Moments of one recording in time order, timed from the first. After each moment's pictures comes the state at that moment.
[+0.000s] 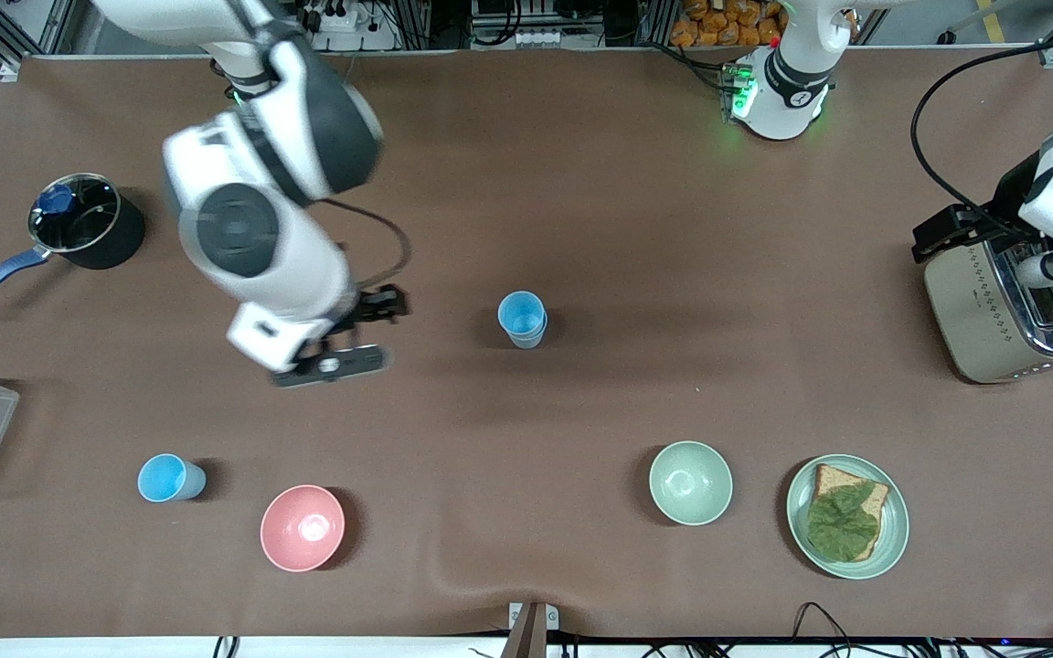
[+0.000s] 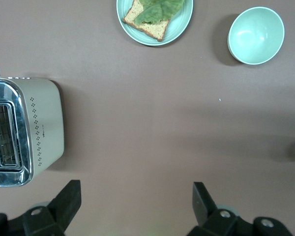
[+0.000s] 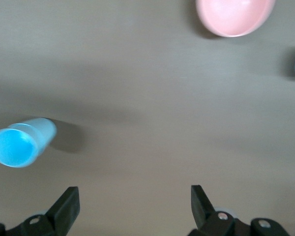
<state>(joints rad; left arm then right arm) -0.02 0.01 -0.06 -1.60 0.02 1.57 -0.20 0.35 0.48 0.05 -1.19 0.00 1.52 0.20</state>
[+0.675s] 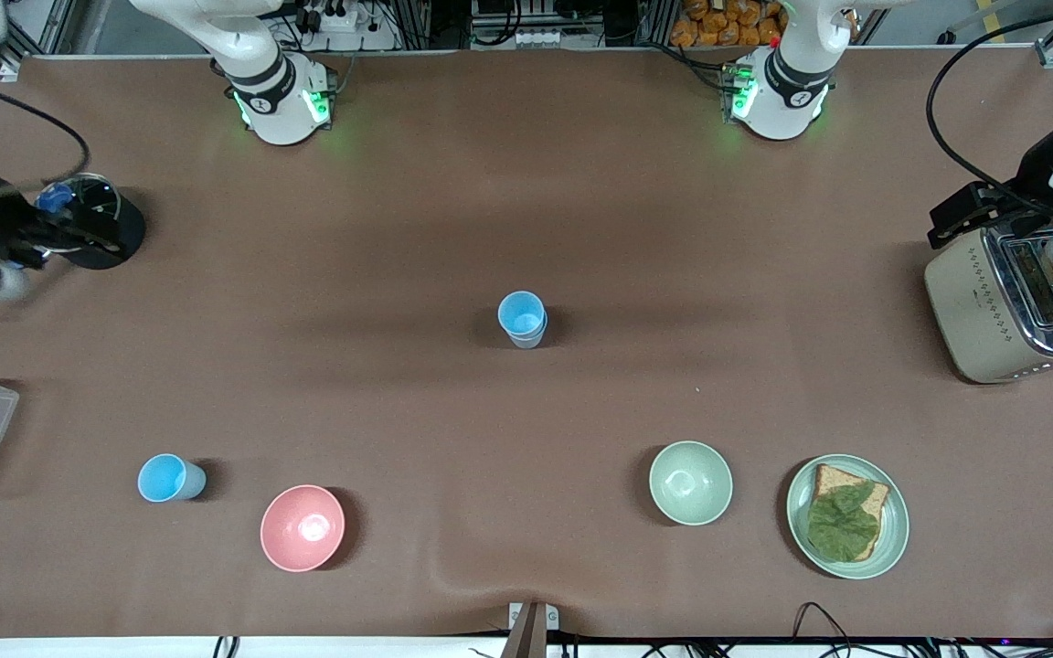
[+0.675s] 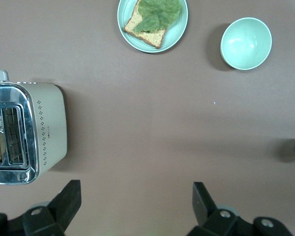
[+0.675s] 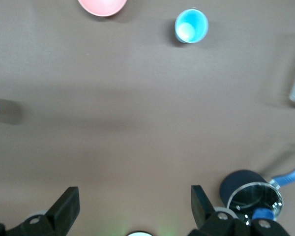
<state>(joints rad) -0.03 0.01 -0.06 -1.54 0.02 1.53 -0.20 0.02 0.11 0.00 -1.37 0.00 1.37 -0.06</state>
